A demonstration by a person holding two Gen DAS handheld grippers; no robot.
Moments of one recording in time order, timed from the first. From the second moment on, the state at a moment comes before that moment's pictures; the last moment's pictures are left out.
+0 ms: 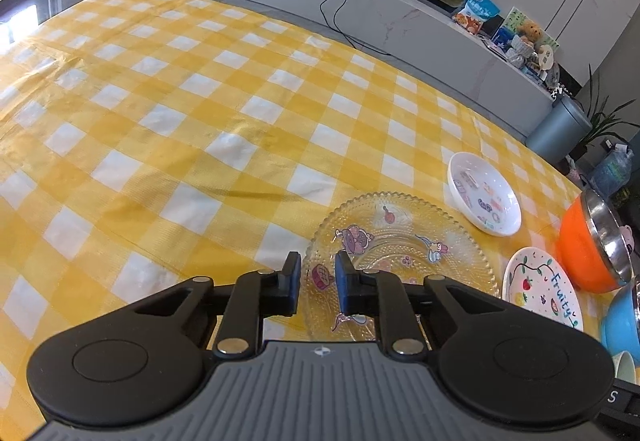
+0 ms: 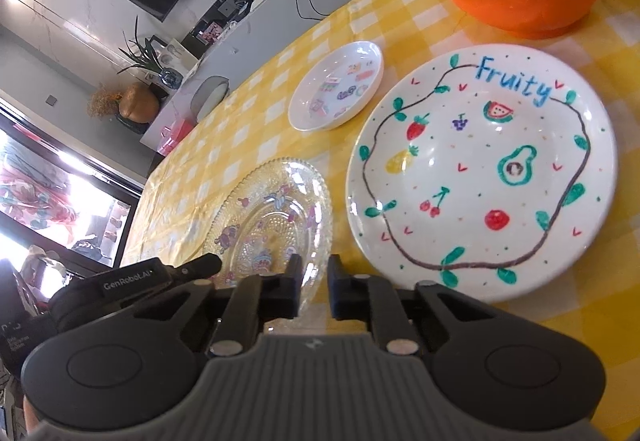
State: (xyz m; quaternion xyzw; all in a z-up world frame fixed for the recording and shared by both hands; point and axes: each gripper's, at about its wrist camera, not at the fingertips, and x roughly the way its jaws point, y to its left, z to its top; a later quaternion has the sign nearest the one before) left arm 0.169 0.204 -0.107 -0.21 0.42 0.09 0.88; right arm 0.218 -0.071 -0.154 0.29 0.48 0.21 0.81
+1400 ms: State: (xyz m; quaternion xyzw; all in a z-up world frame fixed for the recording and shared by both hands) left arm 0.036 0.134 -0.074 -0.25 0.43 0.05 0.87; right arm 0.091 -0.158 -0.109 0.27 0.51 0.20 0.79
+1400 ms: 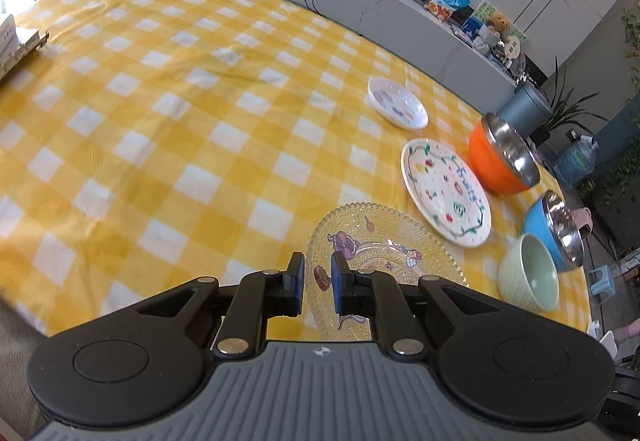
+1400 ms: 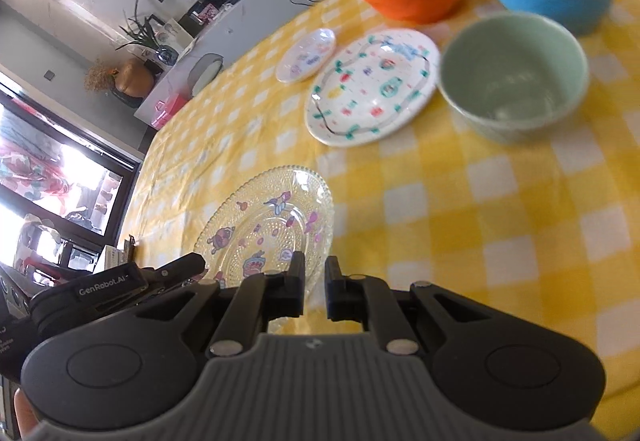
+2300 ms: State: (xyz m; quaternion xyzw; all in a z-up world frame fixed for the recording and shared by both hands) left arm 0.038 0.123 -0.103 -0.22 0.47 0.07 0.85; right arm 0.089 -0.146 -0.130 0.20 0.53 0.18 0.81
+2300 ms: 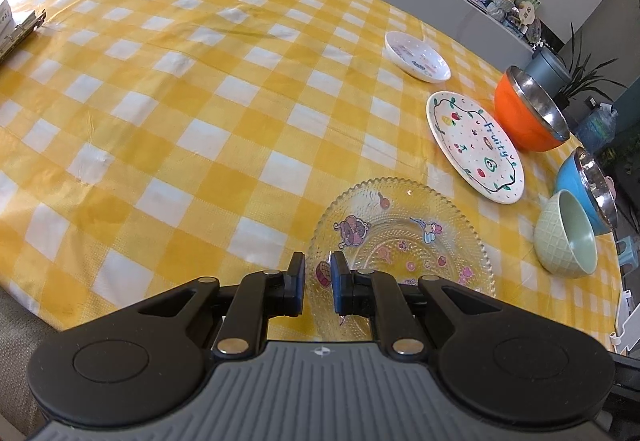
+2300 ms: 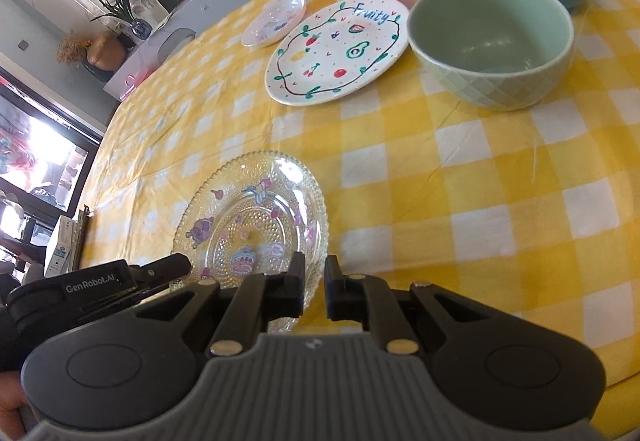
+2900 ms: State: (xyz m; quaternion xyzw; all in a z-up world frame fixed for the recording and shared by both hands) left arm 0.060 0.105 -0.053 -0.20 0.42 0.04 0.89; right arm 0.094 -0.176 -0.091 0.19 0.46 0.12 0.86
